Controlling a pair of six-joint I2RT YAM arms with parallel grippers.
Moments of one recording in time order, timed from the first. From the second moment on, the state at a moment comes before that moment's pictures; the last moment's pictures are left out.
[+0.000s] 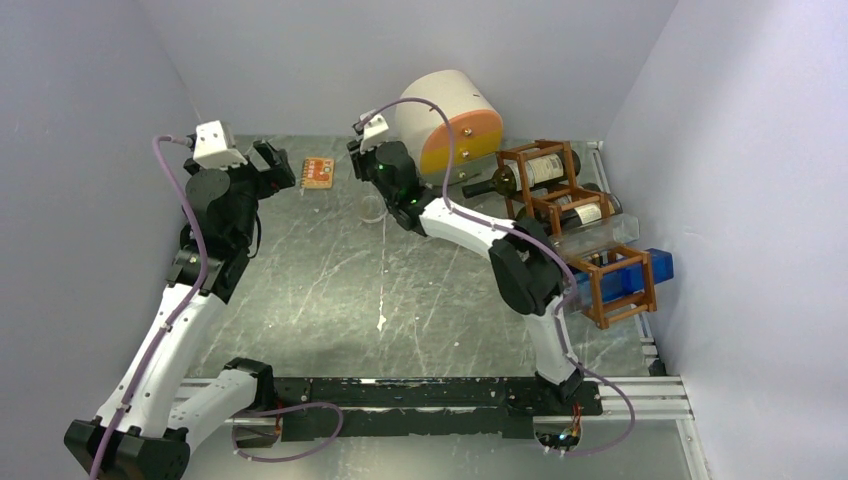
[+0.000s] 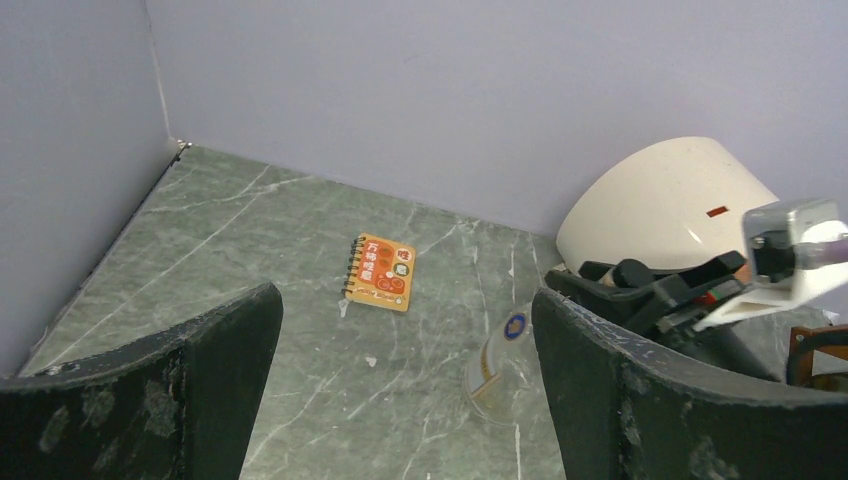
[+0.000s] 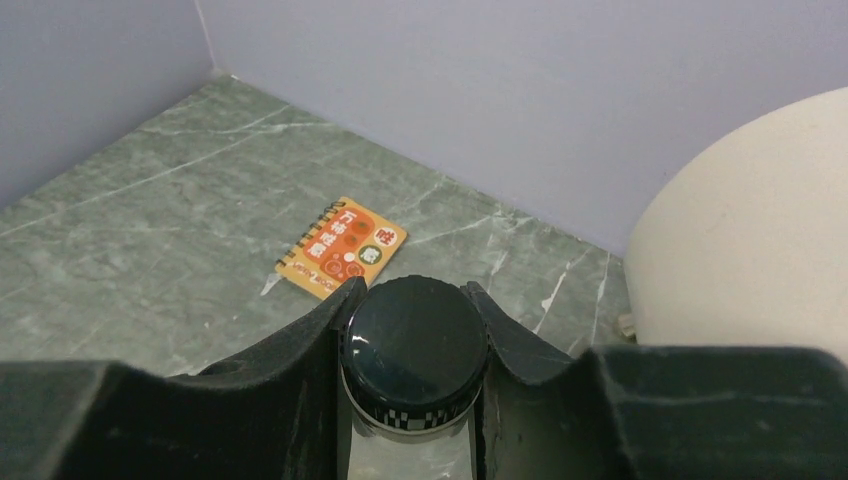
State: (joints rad) left arm -0.26 0.92 1.00 -0.07 -0.35 -0.28; right arm 0.78 2.09 1.65 0.43 0.25 -0.07
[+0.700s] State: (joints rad) left arm -0.26 0.92 1.00 -0.07 -0.35 -0.28; right arm 0.78 2.21 1.63 0.69 0.28 -0.06
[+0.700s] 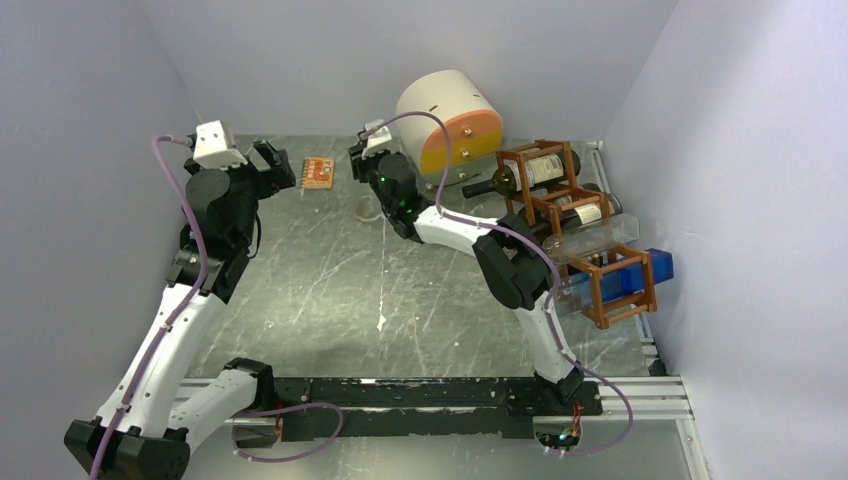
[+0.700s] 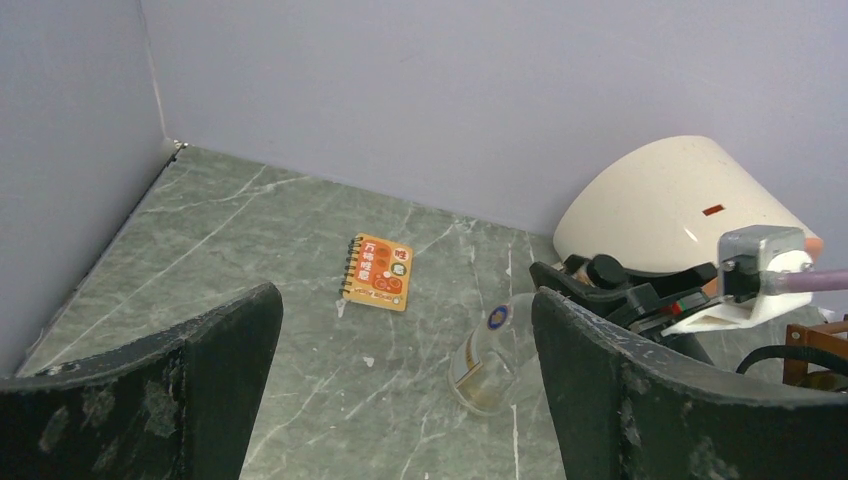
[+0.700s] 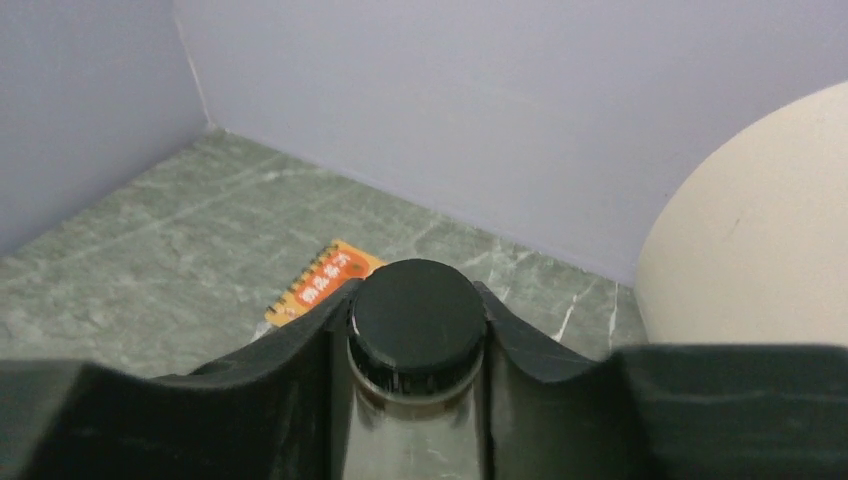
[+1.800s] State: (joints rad) left arm -0.26 0.98 0.98 -0.02 -0.17 -0.27; right arm 0.78 0.88 1.07 -0.33 0.05 -0.09
